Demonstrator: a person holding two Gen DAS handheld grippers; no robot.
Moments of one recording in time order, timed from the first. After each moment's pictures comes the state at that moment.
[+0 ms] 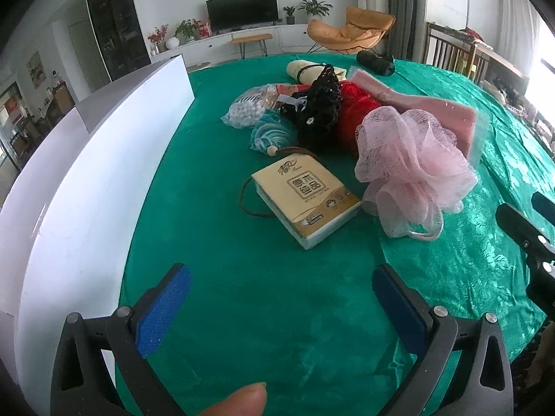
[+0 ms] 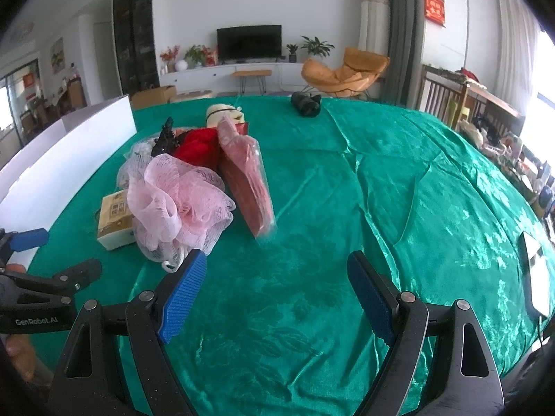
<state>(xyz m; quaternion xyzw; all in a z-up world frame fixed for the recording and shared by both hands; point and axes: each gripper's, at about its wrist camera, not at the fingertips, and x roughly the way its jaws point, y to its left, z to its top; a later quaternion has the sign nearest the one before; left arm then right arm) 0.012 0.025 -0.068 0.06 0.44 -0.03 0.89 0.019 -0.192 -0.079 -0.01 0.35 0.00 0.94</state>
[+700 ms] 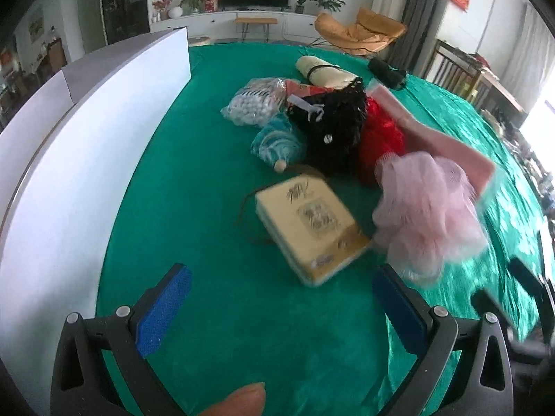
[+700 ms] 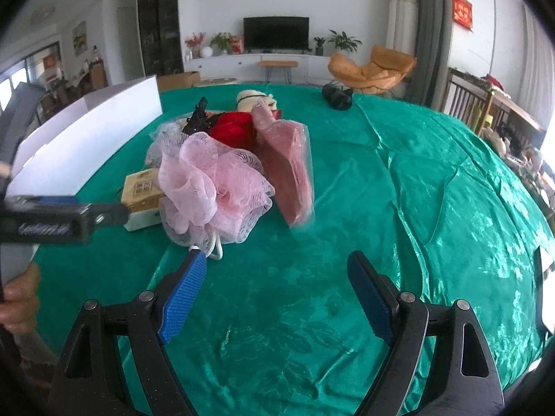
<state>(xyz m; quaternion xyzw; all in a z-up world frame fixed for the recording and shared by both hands) 0.061 0.042 -0.070 -0.03 0.48 -0.05 0.88 0.020 -0.173 -0.088 -0.03 0.36 0.05 0.93</state>
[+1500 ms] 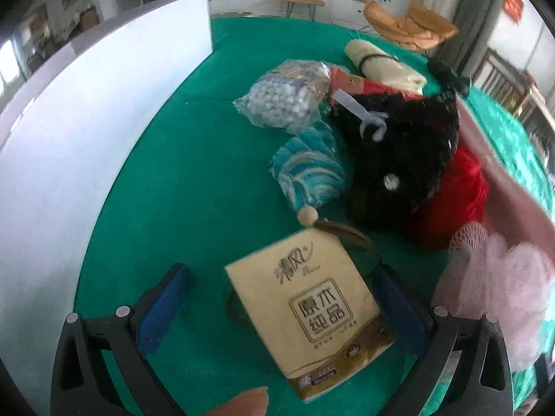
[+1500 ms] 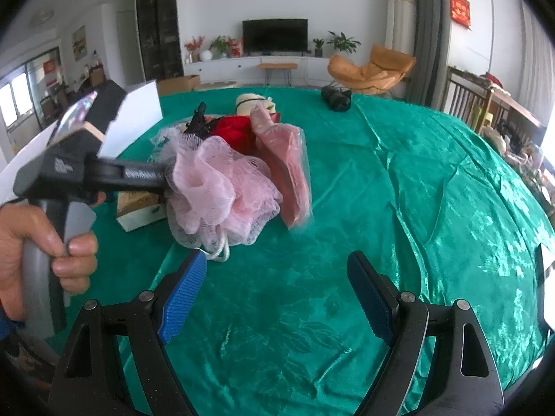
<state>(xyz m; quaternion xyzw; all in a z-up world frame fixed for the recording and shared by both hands) 0.128 0.037 -0.101 -0.05 0.52 0.03 0.85 0.018 -0.180 -0.084 -0.02 0.36 0.05 0.93</state>
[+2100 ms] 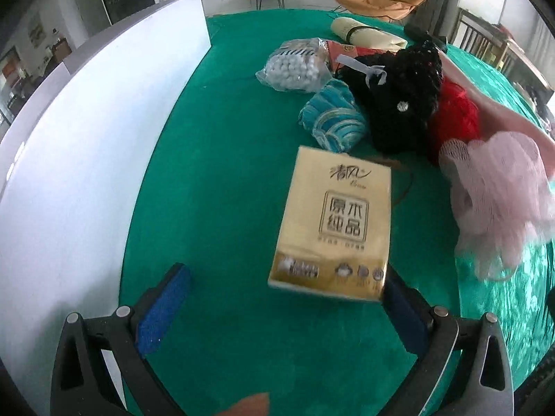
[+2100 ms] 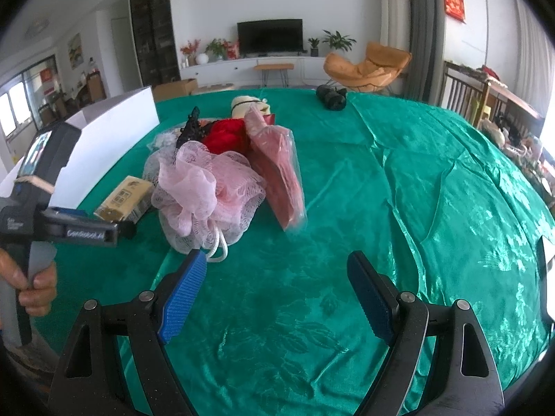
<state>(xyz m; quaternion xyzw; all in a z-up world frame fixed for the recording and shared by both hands) 0.083 0.070 -0.104 0.02 0.53 -0.01 0.85 0.020 -0.186 -0.084 -0.01 0.36 0.05 0.93</state>
